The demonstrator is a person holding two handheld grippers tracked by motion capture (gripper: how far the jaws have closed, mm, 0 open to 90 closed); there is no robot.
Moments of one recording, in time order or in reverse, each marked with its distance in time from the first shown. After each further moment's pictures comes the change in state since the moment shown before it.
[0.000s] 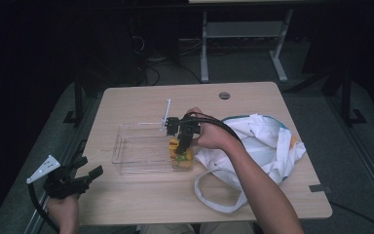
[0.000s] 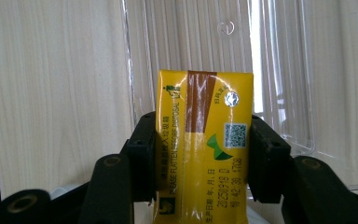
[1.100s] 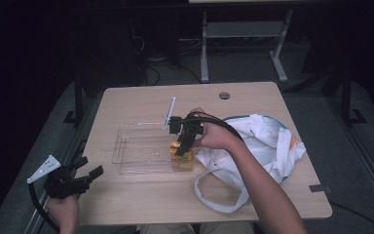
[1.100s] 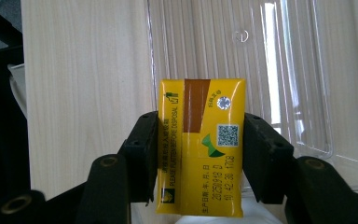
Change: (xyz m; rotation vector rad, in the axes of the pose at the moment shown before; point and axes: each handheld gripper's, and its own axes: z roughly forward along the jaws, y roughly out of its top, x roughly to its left) left arm 0.000 0.000 0.001 0.005 0.001 0.005; right arm 0.002 -0.007 -0.008 -0.055 0.066 0.025
